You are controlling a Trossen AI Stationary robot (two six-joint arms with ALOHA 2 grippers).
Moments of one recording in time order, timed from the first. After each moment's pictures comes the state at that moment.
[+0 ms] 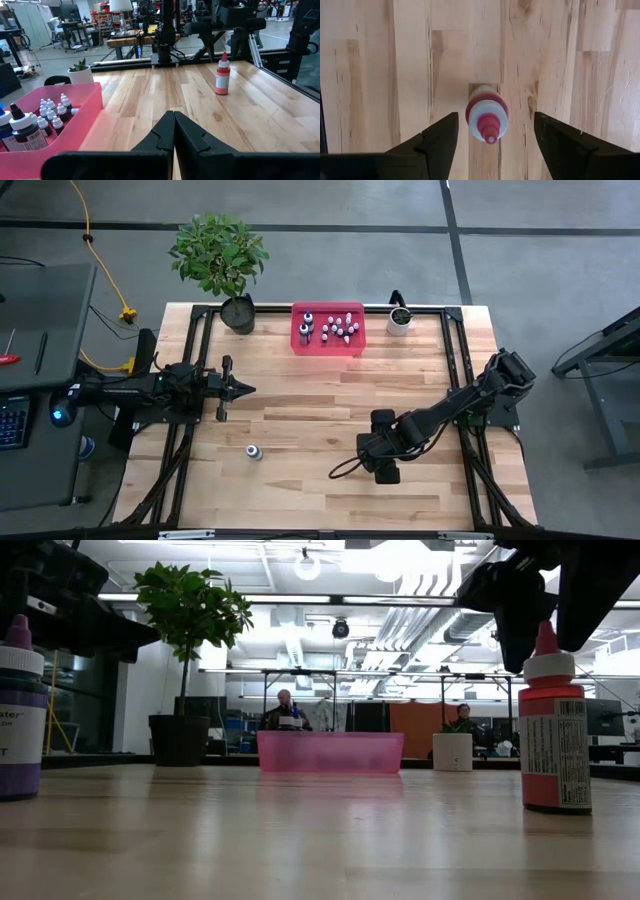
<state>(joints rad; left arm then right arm) 0.01 0.08 0.03 0.00 0.01 0.10 0.49 1.71 1.33 -0.95 0.09 0.49</state>
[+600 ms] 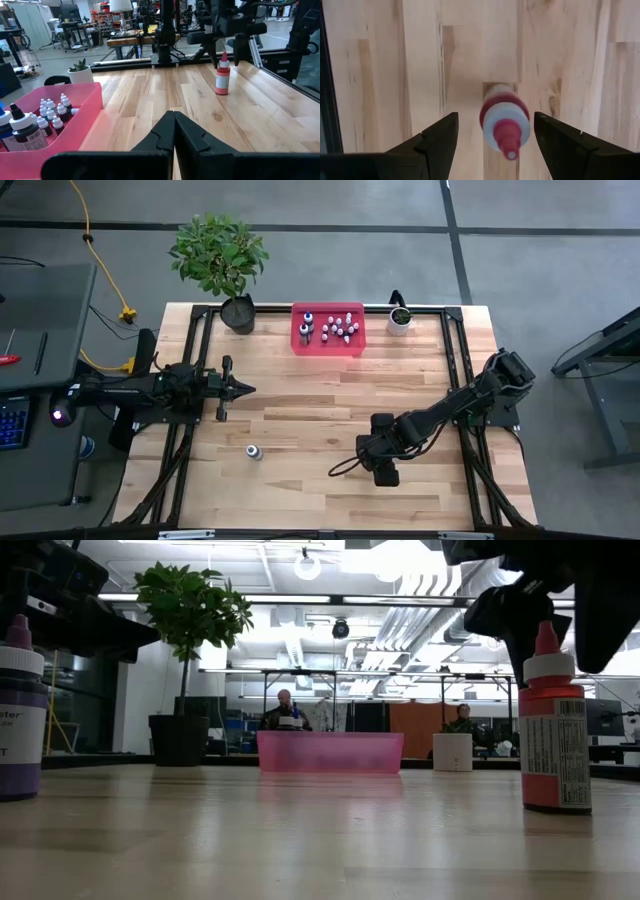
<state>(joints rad) 0.01 0.08 0.03 0.00 0.01 0.10 0.48 1.72 1.25 -0.84 0.01 0.52</state>
